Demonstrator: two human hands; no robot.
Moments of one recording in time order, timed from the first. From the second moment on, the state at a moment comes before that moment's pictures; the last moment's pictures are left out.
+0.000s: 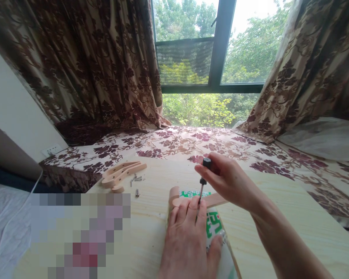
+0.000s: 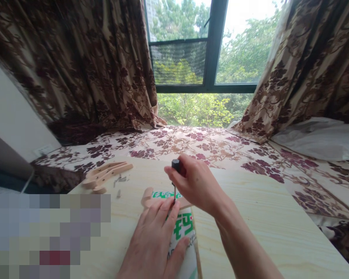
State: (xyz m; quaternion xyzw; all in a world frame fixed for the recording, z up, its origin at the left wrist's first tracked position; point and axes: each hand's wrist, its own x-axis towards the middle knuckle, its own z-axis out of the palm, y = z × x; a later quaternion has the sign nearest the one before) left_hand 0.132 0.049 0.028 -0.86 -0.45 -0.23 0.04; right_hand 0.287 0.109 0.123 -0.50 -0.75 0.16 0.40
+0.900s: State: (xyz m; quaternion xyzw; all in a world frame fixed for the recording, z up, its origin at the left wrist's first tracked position) left_hand 0.142 0.040 0.054 -0.83 -0.51 -0.20 -0.05; right_hand 0.310 0.104 0.132 -0.40 -0.81 0.24 0.35
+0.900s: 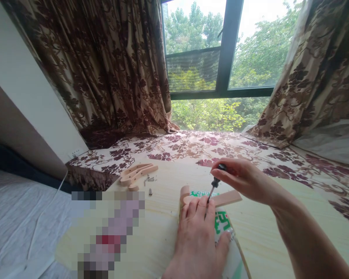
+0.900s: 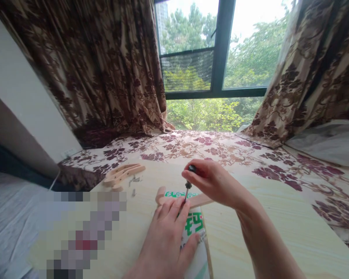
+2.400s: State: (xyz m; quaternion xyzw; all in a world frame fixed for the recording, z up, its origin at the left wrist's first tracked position) left_hand 0.131 0.047 0.032 -0.85 -0.48 -0.22 -0.01; right_hand 0.299 0.111 0.125 -0.42 -0.80 0.24 0.36
